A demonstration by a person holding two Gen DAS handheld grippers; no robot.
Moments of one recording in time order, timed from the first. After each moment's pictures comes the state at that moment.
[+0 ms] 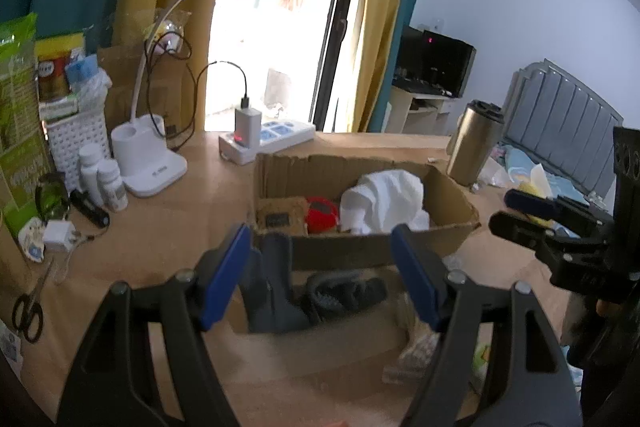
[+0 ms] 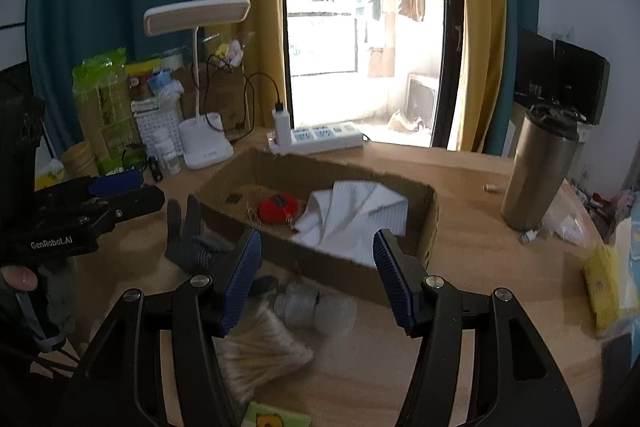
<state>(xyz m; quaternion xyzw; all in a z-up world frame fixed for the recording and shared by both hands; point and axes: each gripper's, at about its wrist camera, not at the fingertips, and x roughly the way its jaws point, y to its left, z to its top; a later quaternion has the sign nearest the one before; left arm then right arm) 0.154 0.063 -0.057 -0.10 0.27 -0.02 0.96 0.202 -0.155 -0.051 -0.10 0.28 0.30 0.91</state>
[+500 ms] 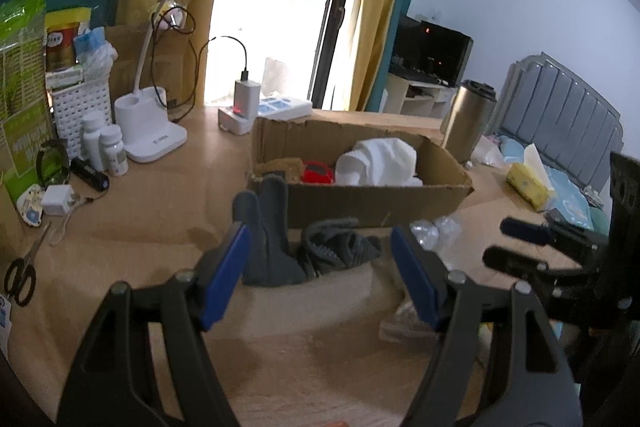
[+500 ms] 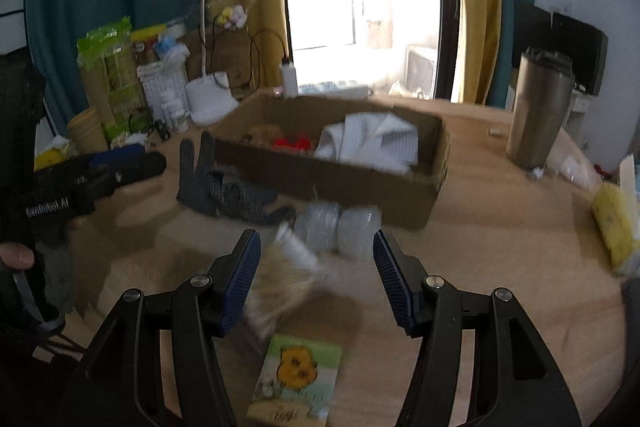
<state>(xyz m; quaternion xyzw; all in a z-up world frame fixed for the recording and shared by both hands) 0.126 0.059 -0.082 -0.10 0.28 -0.03 0.95 0.163 -0.163 -0.092 -0.09 0.33 0.29 0.89</state>
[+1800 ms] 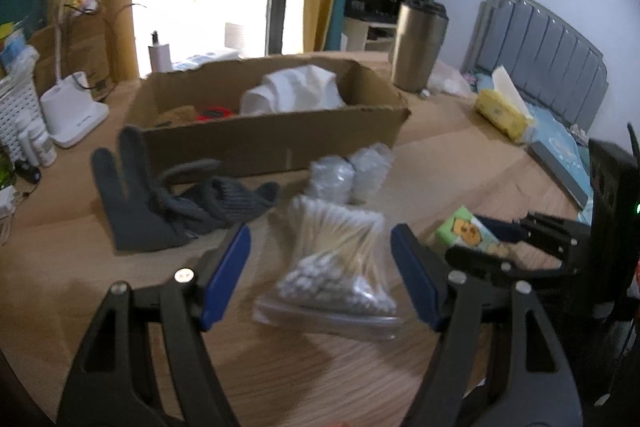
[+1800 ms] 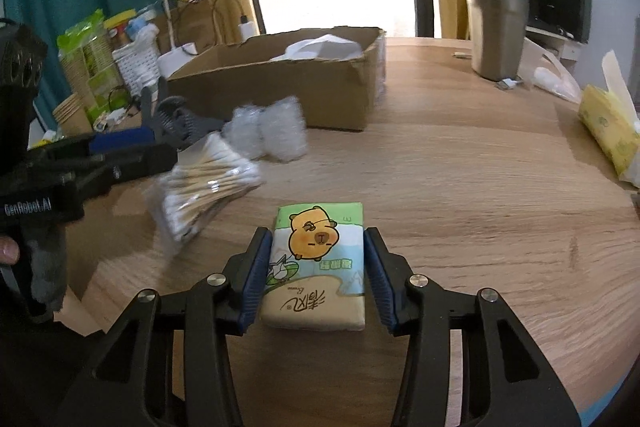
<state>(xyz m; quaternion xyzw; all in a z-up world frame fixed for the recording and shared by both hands) 0.145 -0.037 -0.111 -0.04 0.36 -0.09 0.93 0.163 -0.240 -0.142 -0.05 0.38 0.27 0.88</state>
